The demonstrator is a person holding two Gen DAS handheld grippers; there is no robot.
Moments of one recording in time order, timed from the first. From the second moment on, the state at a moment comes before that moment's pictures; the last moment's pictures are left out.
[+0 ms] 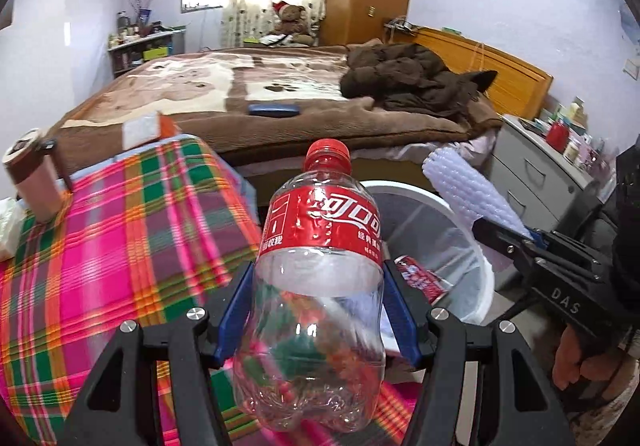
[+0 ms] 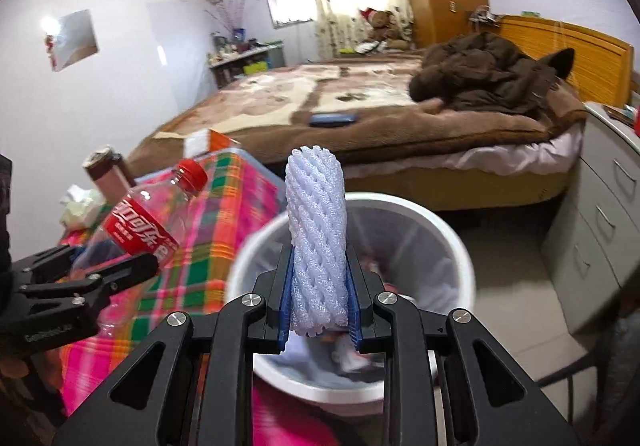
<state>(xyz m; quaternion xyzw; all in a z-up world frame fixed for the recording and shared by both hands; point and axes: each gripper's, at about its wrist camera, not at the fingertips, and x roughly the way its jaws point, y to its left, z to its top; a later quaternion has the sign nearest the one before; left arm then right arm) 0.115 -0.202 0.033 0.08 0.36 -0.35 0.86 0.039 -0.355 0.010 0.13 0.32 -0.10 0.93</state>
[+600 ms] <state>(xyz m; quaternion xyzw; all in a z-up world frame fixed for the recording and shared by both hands) 0.109 -0.263 0.007 0.09 0.38 -0.36 0.85 0.054 -0.395 -0.023 0.12 0.37 -0.13 0.91</state>
